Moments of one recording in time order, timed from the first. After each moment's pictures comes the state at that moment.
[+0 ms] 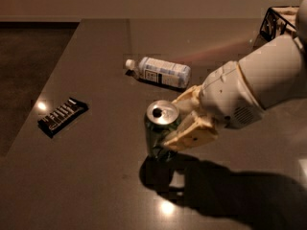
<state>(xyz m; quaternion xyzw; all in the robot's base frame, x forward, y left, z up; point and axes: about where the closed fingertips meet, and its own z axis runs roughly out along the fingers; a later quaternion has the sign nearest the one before) 0.373 -0.042 0.928 -0.62 0.68 0.26 0.29</state>
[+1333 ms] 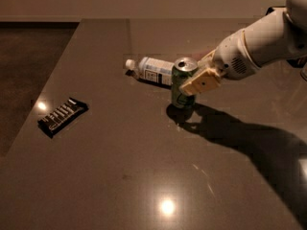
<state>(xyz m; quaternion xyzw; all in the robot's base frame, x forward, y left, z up) 0.527 -0.112 0.920 -0.49 0.78 0.19 0.33</state>
